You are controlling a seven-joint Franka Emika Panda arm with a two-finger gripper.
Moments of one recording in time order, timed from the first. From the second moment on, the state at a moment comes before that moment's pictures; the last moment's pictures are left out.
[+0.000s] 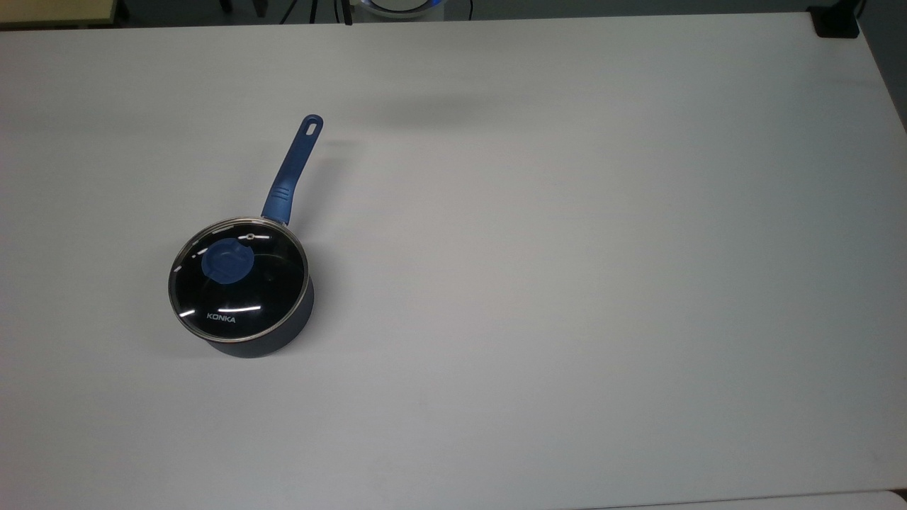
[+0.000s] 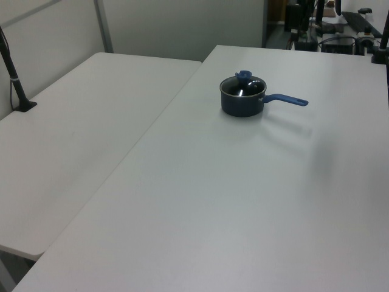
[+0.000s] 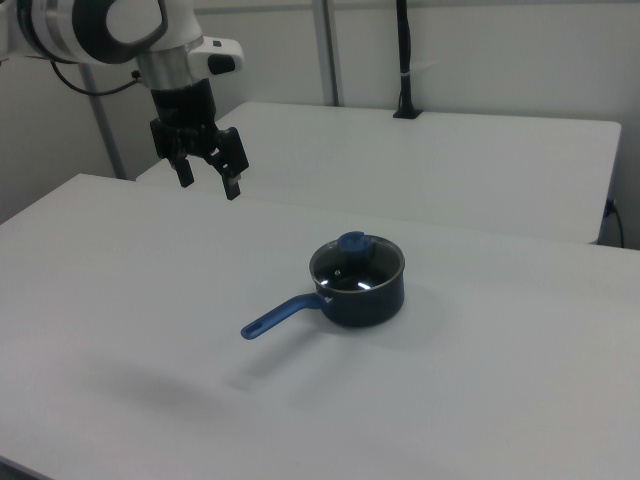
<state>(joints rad) 0.09 -0.06 -0.16 -1.66 -0.02 1.64 0.01</state>
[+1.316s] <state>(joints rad) 0.05 -0.05 -0.17 -1.65 -0.01 1.68 0.00</state>
